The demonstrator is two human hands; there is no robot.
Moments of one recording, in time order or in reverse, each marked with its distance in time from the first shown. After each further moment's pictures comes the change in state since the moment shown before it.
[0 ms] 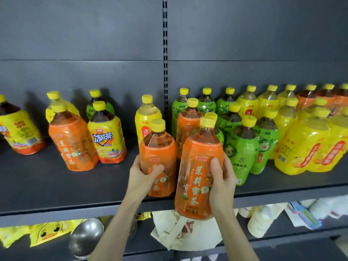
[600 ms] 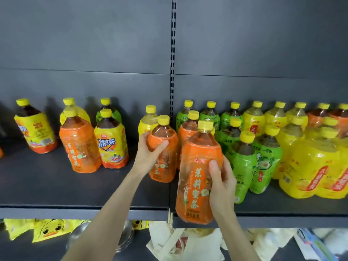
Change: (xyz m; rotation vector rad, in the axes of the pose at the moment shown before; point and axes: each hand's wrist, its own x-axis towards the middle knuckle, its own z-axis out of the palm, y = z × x) left_hand 0.066 0.032 0.027 0.091 0.023 0.141; right_hand 0.029 -0.016 -0.013 -0.008 -0.115 0.010
